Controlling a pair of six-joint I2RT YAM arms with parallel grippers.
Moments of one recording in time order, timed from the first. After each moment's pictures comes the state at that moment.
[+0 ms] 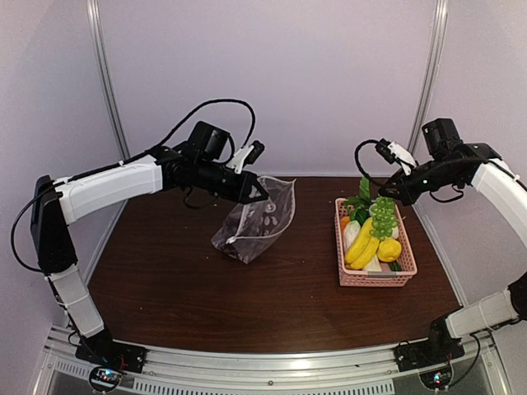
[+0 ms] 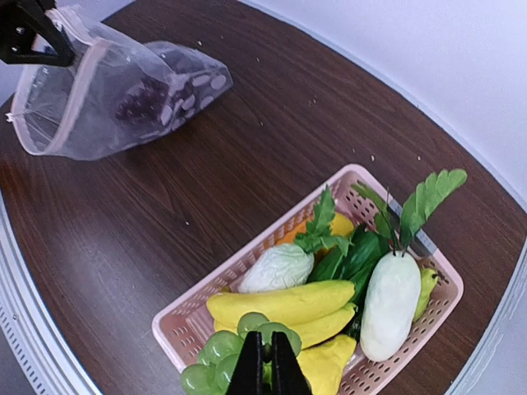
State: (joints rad) left arm -0.74 1.76 1.57 -0.46 0.40 -0.26; right arm 0.20 1.27 1.35 -0.94 -0.38 -0.42
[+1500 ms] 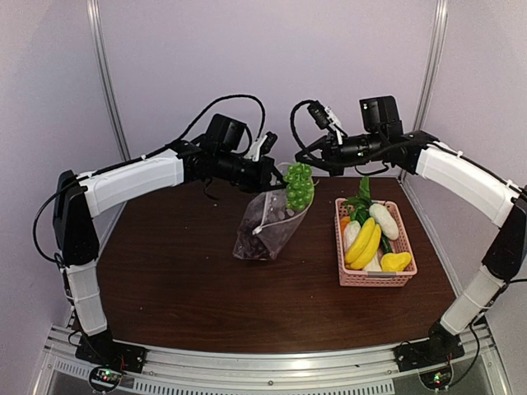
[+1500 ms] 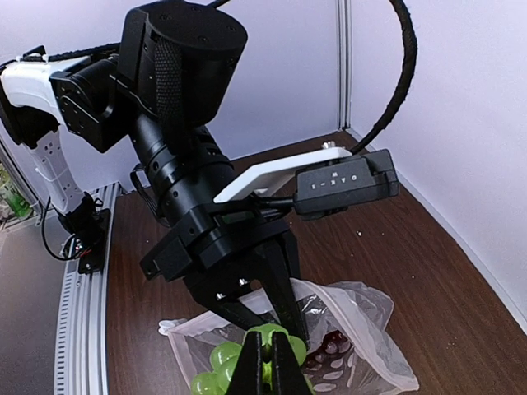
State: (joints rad) left arm -0.77 1.93 1.78 -0.39 0.48 -0.51; right arm 0.53 1.60 1.58 -0.38 -0.72 -0.17
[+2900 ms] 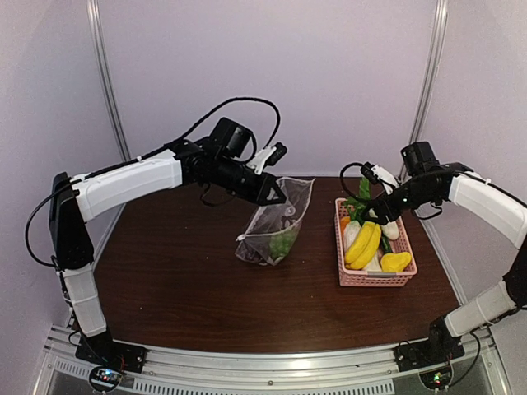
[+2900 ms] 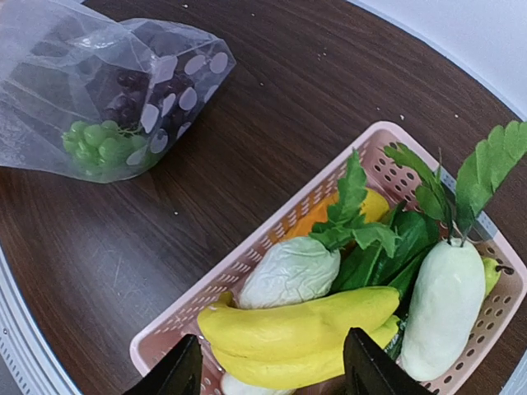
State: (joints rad) left arm -0.82 1.89 1.78 -0.58 0.40 -0.22; right arm 0.24 1.36 1.17 -0.72 -0.41 -0.34
